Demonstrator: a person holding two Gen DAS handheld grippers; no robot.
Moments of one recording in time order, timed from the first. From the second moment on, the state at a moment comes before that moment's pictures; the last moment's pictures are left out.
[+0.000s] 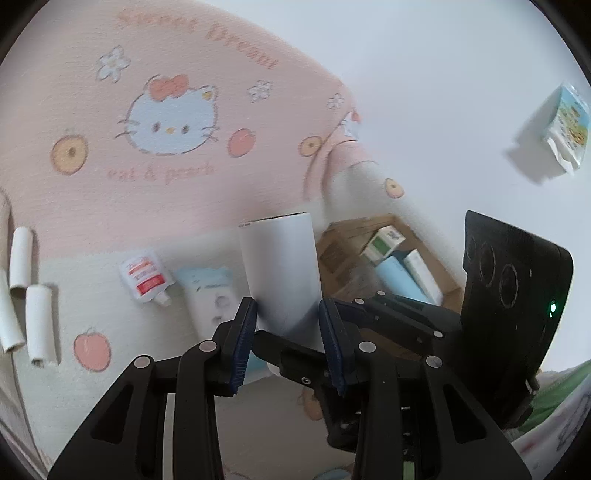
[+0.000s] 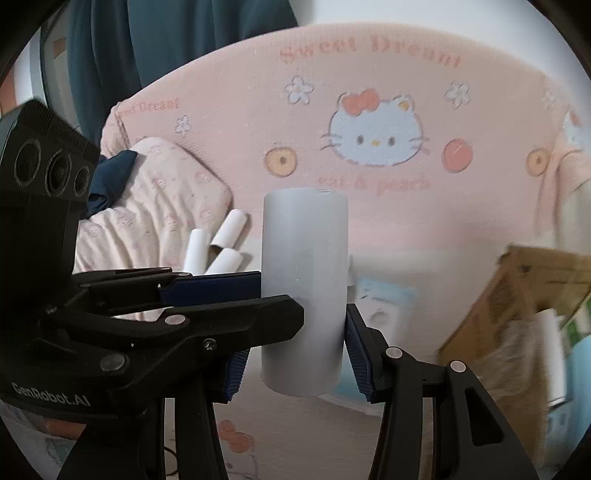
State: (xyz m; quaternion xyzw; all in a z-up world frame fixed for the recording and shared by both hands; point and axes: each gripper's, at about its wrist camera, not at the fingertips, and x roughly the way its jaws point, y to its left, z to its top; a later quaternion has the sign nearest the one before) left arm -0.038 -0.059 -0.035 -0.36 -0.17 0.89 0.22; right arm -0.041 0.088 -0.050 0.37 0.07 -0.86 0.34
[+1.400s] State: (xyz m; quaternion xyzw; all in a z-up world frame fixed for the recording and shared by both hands) left arm -0.184 0.140 -0.017 -0.55 -0.08 0.77 0.30; right arm -0.145 0.276 -0.032 0.49 -0.03 -0.84 0.23
